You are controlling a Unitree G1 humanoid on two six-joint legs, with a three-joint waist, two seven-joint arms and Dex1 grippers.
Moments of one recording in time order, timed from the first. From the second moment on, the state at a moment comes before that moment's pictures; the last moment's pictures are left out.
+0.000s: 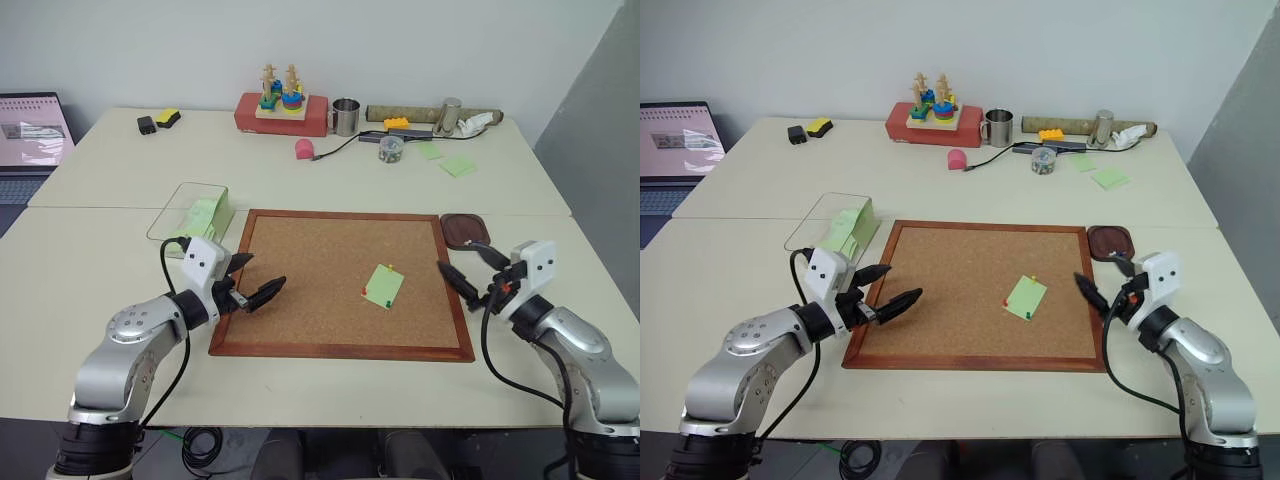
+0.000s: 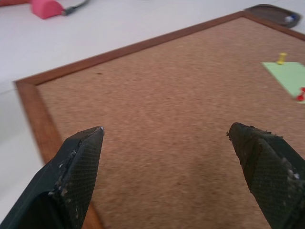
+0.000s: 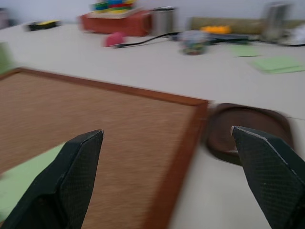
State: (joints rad) left arm -0.14 0.62 0.14 -0.29 -0.45 0.56 -0.72; right arm -0.06 -0.51 -0.18 -0.36 0.50 0.47 0.63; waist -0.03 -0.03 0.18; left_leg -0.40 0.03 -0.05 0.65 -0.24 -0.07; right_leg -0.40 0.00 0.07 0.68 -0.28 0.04
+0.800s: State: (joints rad) left arm -0.21 0.57 -0.08 -0.29 -0.40 0.51 -0.78; right arm -0.23 -0.46 0.00 -0.19 0.41 0.46 0.68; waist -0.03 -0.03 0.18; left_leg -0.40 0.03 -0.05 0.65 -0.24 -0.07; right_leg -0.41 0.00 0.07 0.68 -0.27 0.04
